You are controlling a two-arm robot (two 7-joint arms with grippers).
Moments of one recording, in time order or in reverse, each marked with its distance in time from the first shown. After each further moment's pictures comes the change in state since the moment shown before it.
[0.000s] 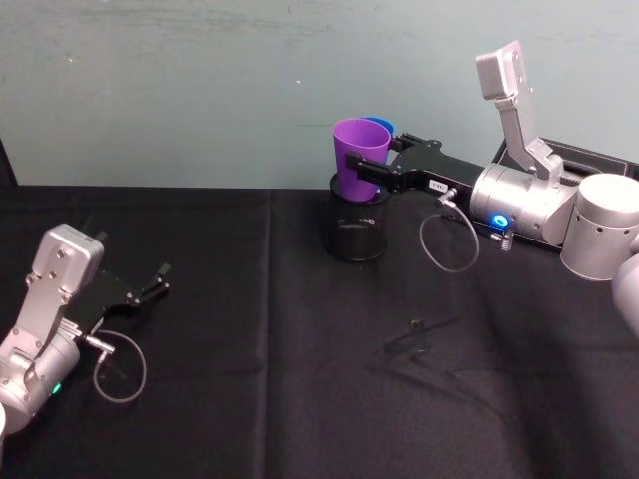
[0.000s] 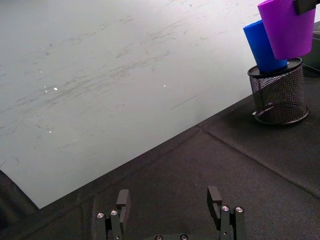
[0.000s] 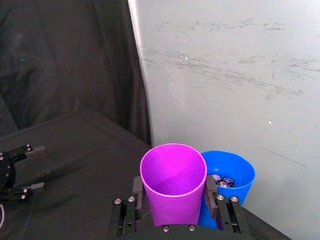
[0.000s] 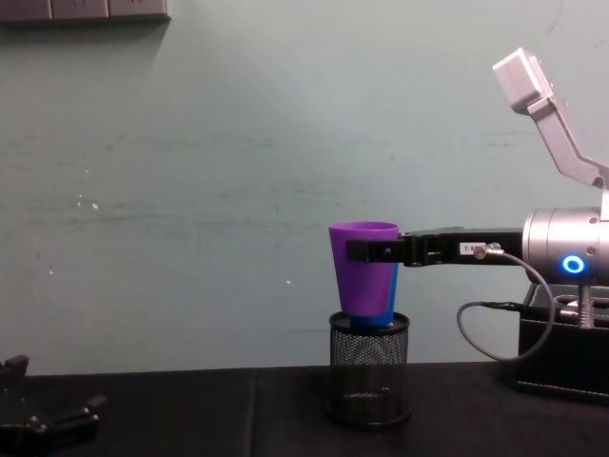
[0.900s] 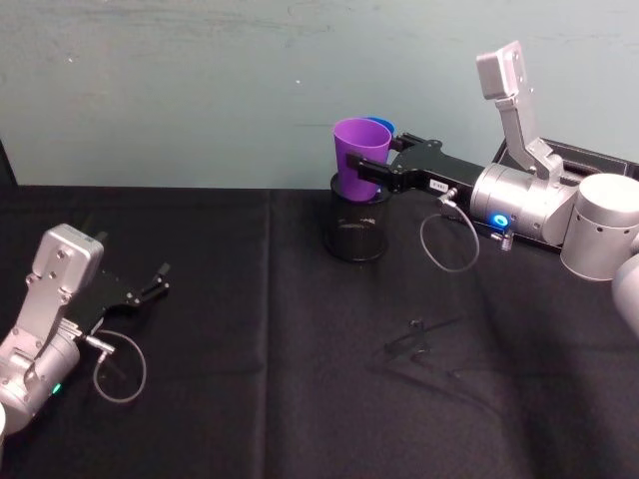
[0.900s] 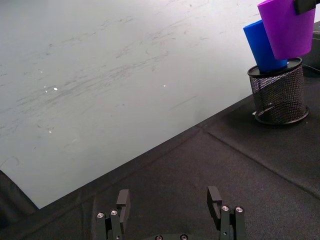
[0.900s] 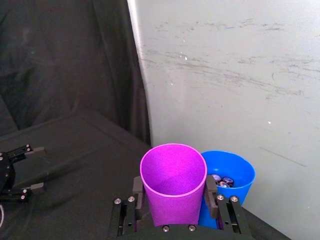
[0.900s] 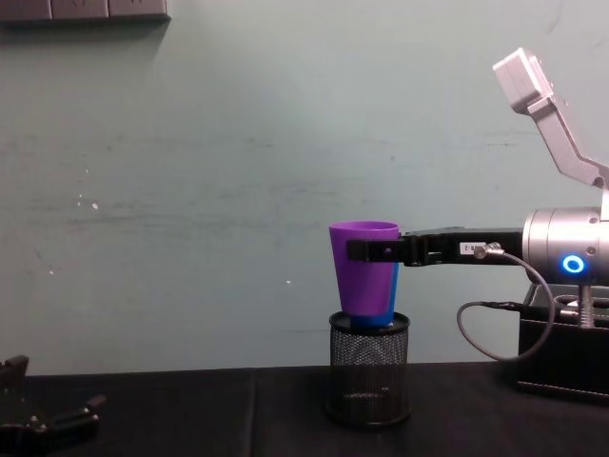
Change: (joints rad) left arm 0.000 0.000 0.000 0.000 0.000 0.000 0.000; right arm 0.000 0.000 0.000 0.000 0.001 0.000 -0.002
